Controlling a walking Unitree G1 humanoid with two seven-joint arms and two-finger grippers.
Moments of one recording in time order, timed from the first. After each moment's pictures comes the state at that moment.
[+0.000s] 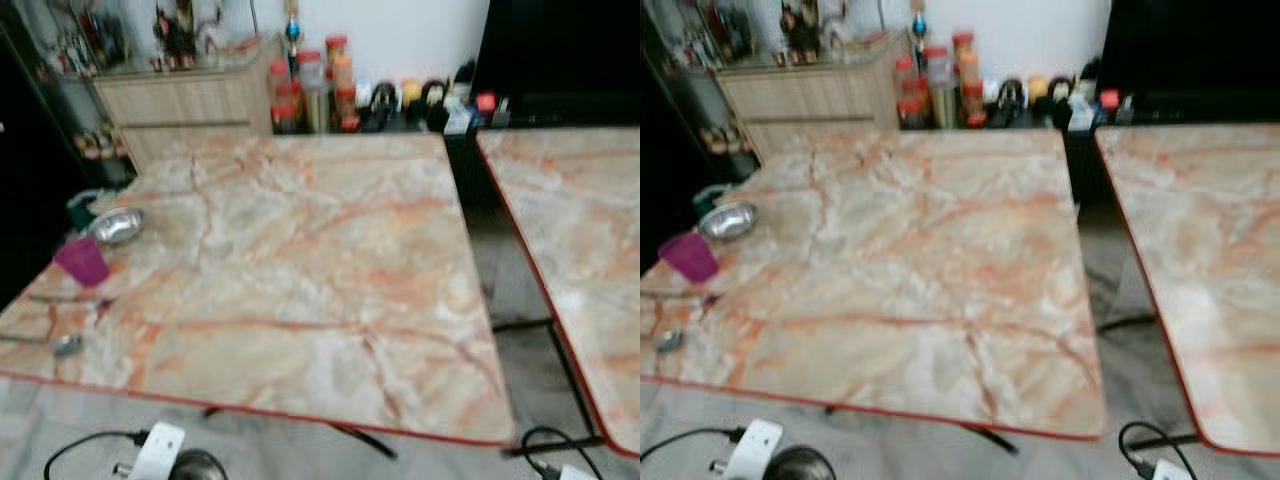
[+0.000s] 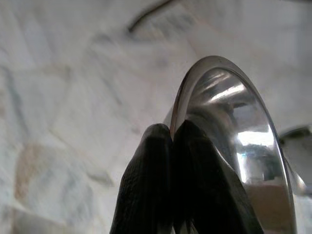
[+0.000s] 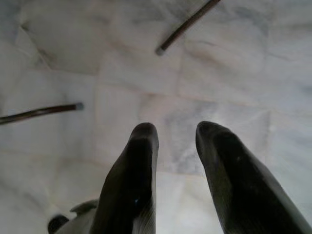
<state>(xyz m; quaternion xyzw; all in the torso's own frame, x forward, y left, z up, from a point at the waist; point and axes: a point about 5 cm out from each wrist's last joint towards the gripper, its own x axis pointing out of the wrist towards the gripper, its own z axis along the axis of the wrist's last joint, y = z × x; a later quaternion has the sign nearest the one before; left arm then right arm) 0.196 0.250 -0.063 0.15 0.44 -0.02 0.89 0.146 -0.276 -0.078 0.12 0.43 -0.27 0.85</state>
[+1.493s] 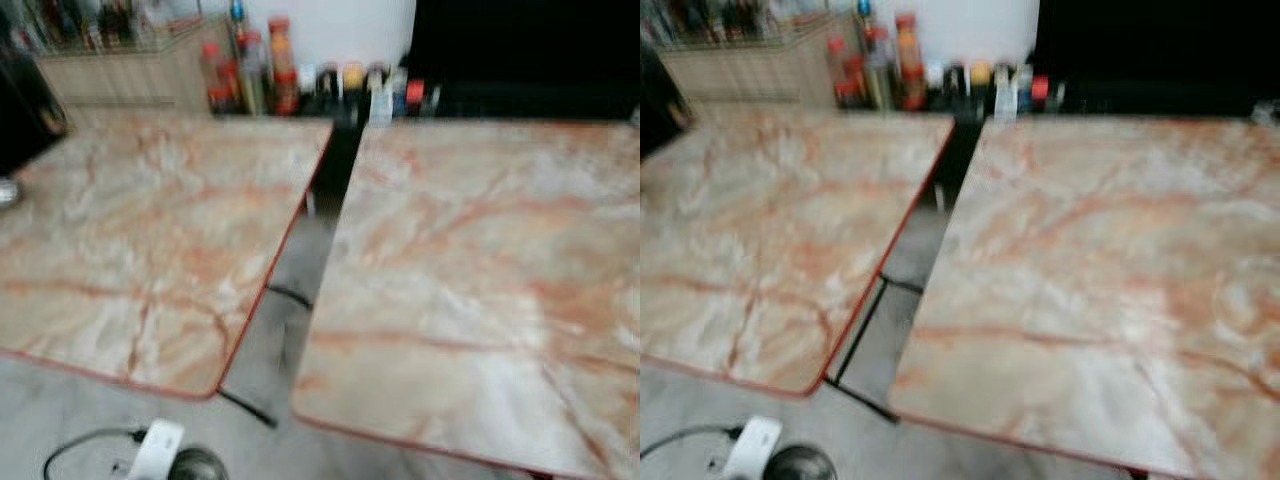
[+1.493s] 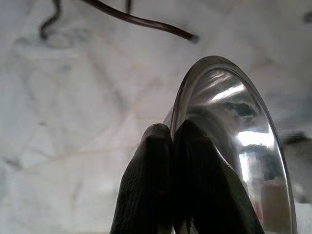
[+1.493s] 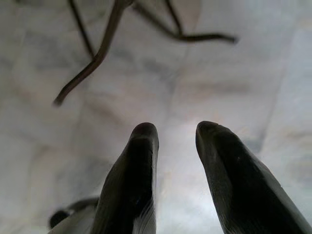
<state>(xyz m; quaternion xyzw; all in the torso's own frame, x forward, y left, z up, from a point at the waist) 0.203 0.245 -0.059 0.15 0.42 -0.03 0.89 0.145 -0.280 -0.078 0.11 0.44 -0.27 0.85</state>
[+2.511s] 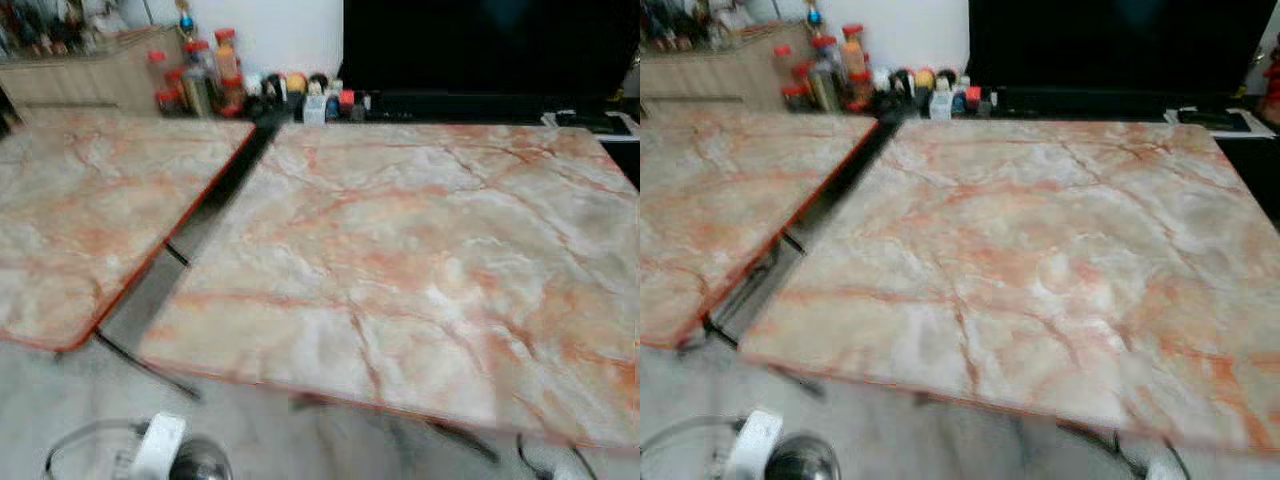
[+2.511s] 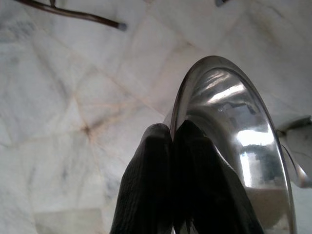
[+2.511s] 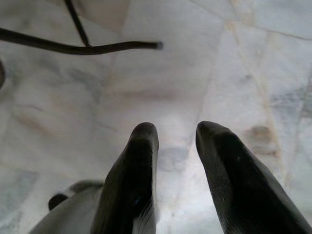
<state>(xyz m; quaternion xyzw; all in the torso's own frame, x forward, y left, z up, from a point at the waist) 0.195 0.253 -0.062 0.15 0.43 -0.02 0.89 0.144 -0.269 -0.082 0.13 0.44 -0.26 0.85</state>
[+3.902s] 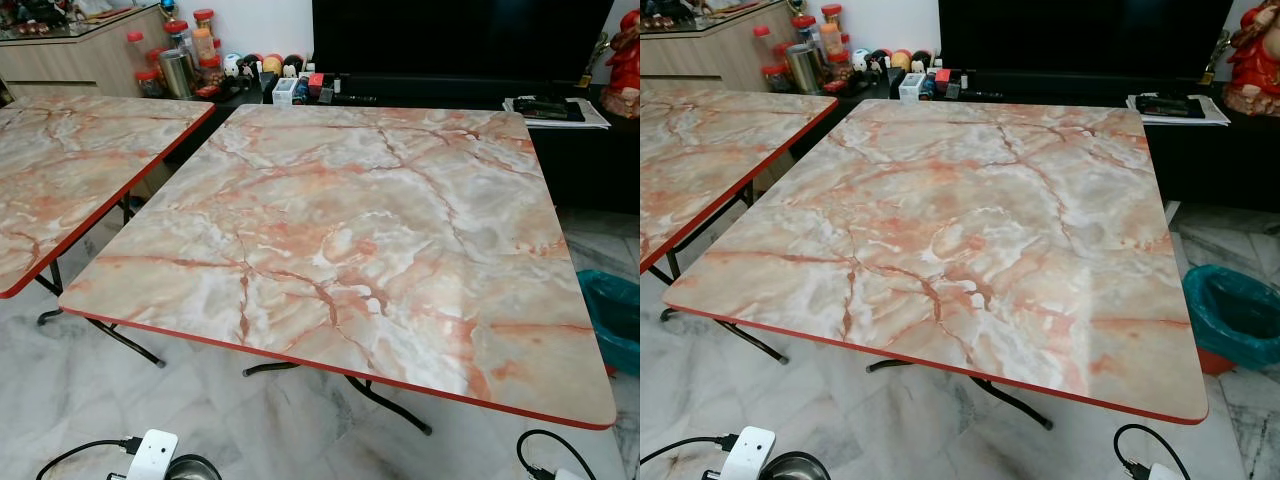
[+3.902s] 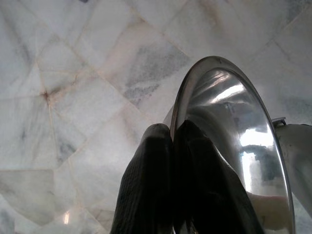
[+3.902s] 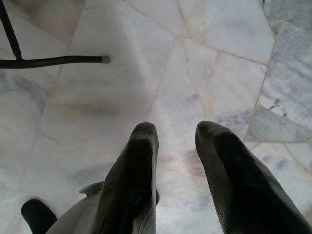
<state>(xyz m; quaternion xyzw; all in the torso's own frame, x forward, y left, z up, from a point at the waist) 0.192 0.252 -0.064 0.13 0.44 -0.01 0.89 0.142 -0.275 -0.081 0.12 0.44 -0.27 0.85</state>
